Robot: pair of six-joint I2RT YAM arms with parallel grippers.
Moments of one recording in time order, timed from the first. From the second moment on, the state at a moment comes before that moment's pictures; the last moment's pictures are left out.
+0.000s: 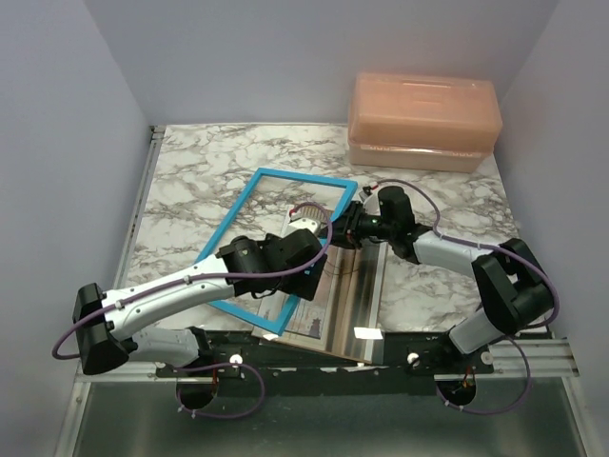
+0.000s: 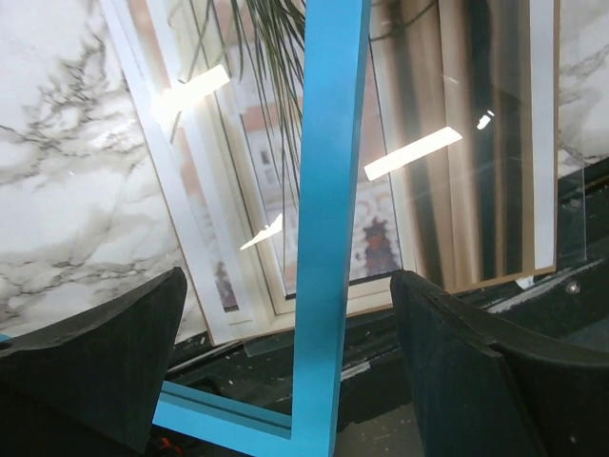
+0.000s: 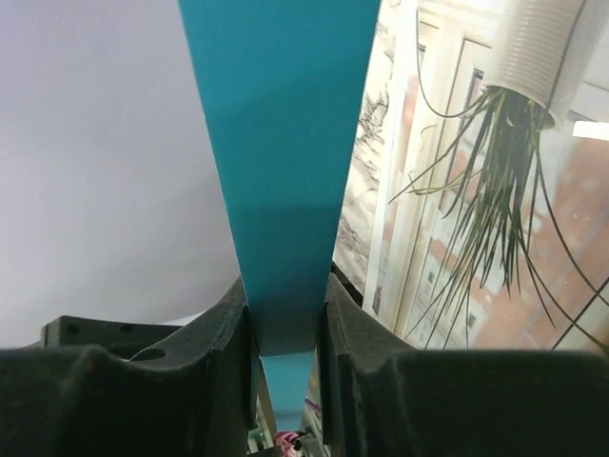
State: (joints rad) left arm -1.11 1.20 1.08 -0.91 -0.26 -0.65; right arm 0.50 1.56 0.72 0.37 -0.65 1.19
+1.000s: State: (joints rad) left arm -1.34 1.72 1.50 -1.50 -0.81 -0.91; right arm 0.51 1.41 0.83 0.10 -0.55 1.18
